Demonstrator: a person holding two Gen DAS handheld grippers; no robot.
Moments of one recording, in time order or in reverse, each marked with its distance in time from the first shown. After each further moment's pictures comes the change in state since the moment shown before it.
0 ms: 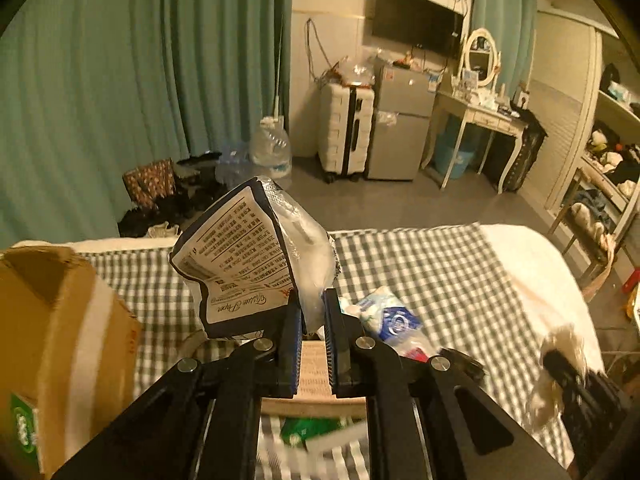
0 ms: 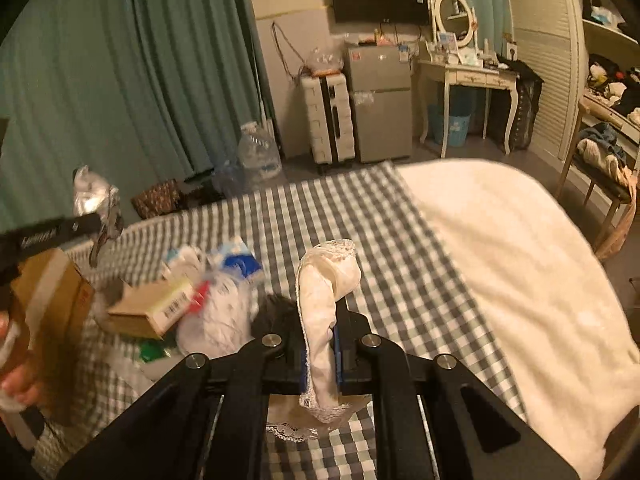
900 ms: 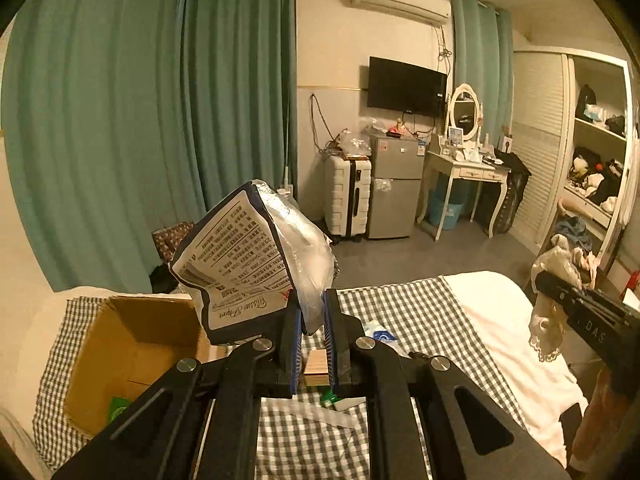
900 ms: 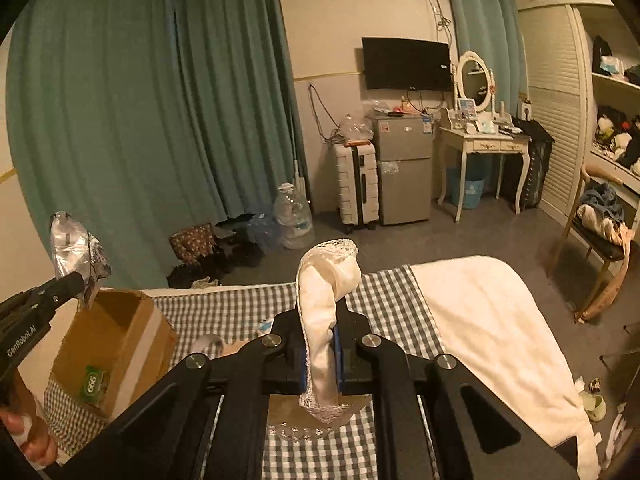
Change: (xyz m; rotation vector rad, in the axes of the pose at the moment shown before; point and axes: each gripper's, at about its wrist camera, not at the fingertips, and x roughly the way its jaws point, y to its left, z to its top) left arm -0.191 0.031 0.020 0.029 -0.218 0.024; right arm -0.167 0.067 0.080 -0.077 -0.161 0.077
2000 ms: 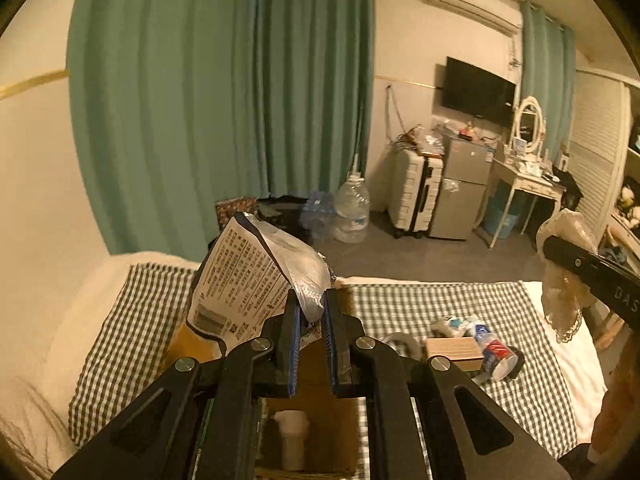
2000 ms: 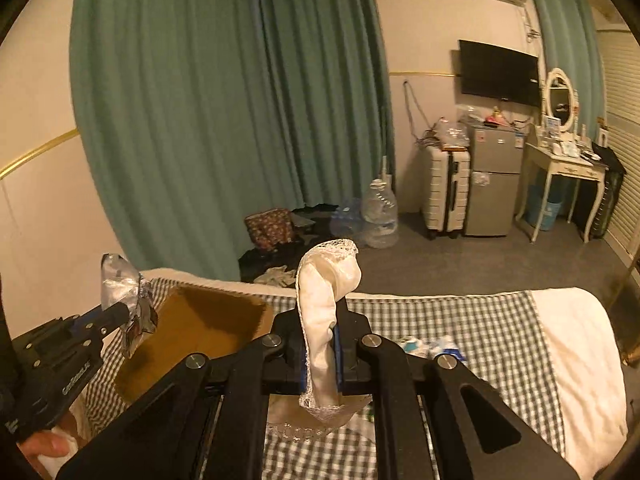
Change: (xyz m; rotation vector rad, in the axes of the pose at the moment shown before) left arm 0.003 0.188 -0.036 -0.136 0.056 0.156; right arm 0.045 0.188 0.011 -0.129 0.038 0.234
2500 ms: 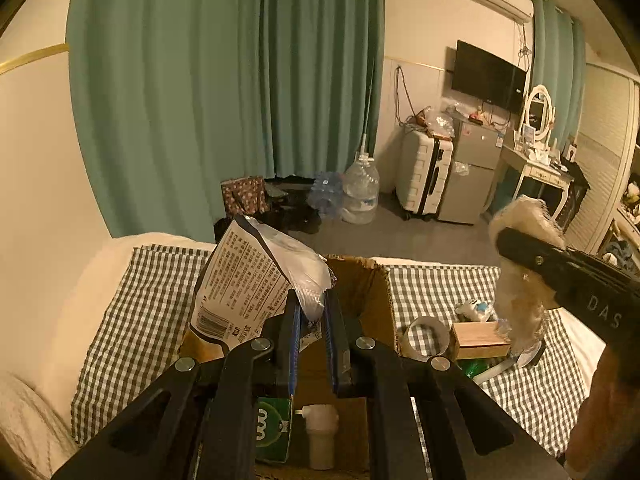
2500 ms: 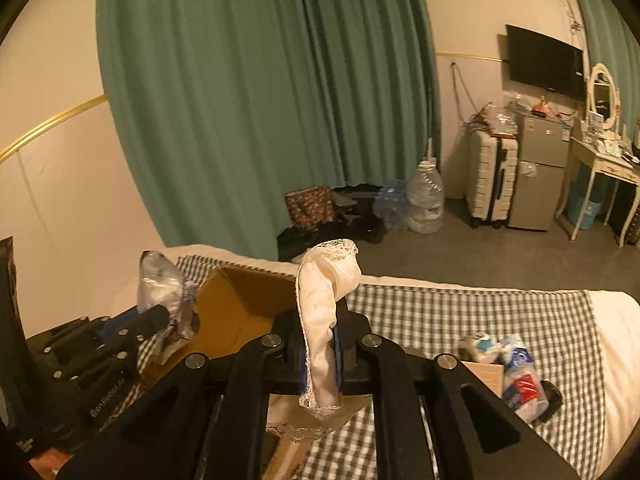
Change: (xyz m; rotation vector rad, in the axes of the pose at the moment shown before) left arm 0.035 0.026 -0.011 0.007 0.072 0.007; right arm 0.064 0.076 -0.016 -0.050 0.078 0.130
